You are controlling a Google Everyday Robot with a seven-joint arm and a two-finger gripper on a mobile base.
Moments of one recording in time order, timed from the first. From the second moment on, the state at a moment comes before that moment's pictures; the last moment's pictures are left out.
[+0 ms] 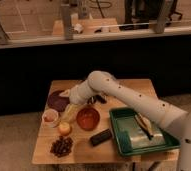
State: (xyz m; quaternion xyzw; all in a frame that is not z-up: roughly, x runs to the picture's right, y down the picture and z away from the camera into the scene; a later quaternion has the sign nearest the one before) arm -0.170 0.086 0.731 -0.28 -0.45 0.02 0.85
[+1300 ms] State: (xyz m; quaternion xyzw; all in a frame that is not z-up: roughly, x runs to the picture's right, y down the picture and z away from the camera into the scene) arm -0.247 0.142 0.749 -0.36 -0.51 0.02 0.78
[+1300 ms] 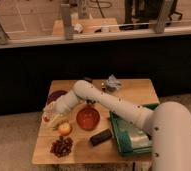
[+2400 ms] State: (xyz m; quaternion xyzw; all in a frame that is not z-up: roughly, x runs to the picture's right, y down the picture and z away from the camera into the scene) arm -0.202 0.040 0.690 -0.28 -0.54 0.06 0.79
